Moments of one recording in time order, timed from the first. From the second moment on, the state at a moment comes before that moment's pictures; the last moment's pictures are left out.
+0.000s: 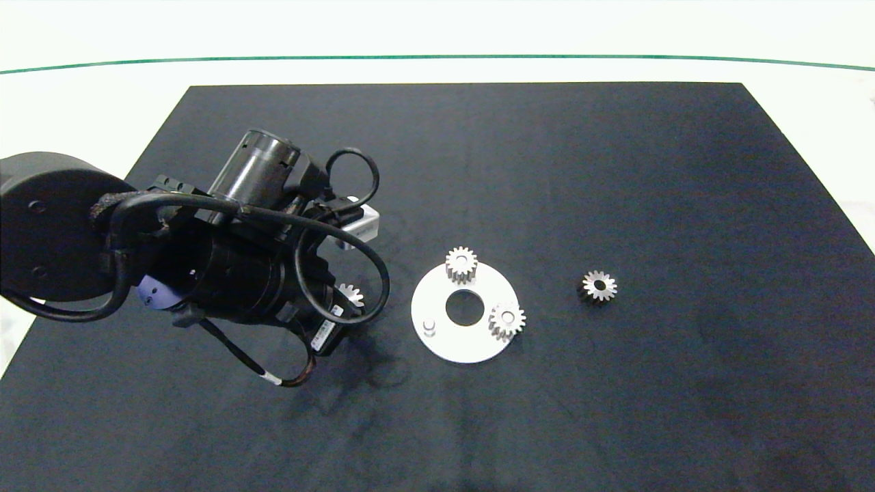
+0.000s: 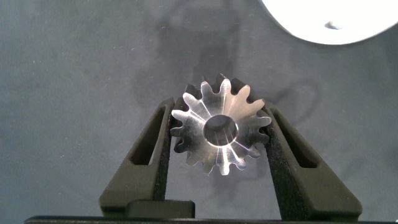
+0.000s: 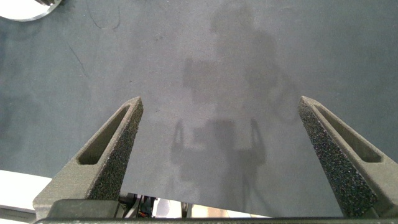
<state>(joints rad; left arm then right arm) -0.57 1.66 -1.30 0.46 0.13 0.25 0.14 0.62 -0.62 0.36 -0.02 -0.05</state>
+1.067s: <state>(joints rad) -0.47 1.71 -1.28 0.41 0.09 0.25 0.14 0.62 -0.62 0.36 -0.03 -0.05</state>
